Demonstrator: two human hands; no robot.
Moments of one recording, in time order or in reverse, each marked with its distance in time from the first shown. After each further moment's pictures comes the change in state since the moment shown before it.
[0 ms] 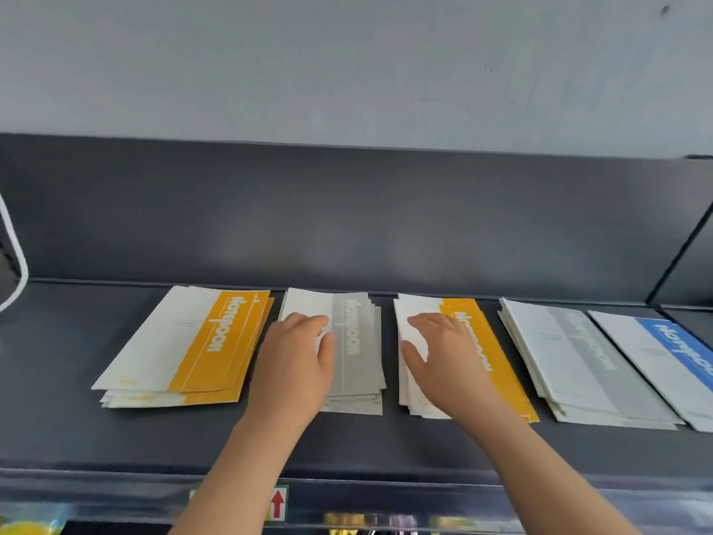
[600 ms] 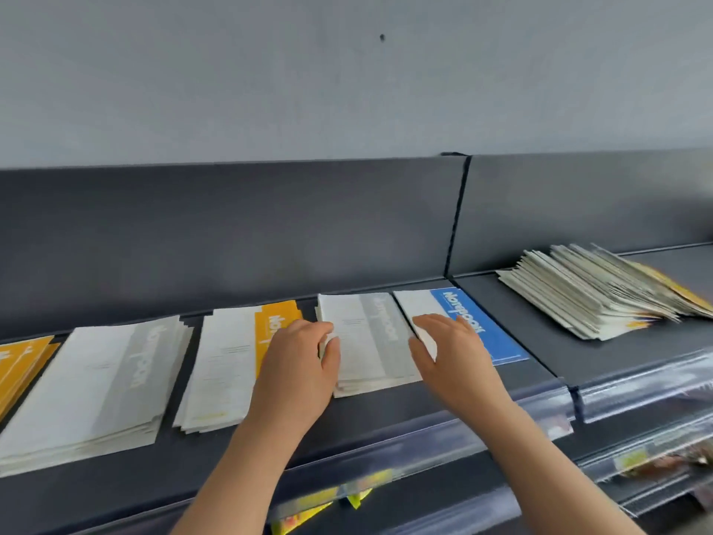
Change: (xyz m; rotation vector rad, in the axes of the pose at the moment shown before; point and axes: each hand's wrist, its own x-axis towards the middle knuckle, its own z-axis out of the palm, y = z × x) left_hand -0.042 0.209 0.106 -0.206 -0.144 0.276; right_hand -0.097 0.192 -0.136 -0.066 0.164 0.237
